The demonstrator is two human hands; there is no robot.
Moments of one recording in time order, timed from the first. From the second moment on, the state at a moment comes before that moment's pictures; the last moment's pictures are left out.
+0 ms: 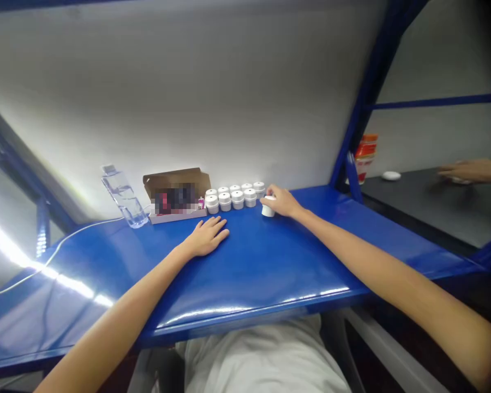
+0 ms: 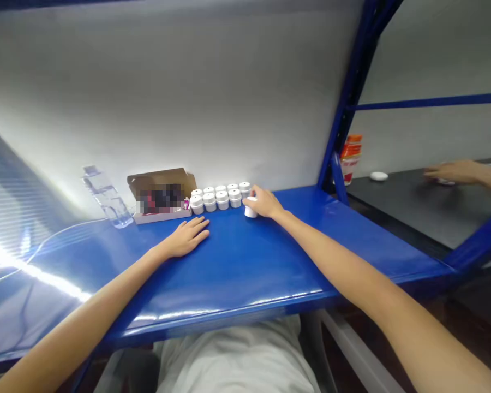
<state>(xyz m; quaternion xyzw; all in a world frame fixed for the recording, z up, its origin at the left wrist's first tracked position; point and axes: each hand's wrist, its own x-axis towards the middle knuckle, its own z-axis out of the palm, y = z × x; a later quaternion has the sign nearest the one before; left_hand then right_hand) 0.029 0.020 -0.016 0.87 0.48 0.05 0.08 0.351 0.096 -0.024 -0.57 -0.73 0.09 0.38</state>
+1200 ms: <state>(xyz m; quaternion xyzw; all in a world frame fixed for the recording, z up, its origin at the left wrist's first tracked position) 0.059 -0.001 -0.005 0.63 0.50 0.46 0.37 0.257 0.004 -0.008 -0.27 -0.83 0.17 0.46</state>
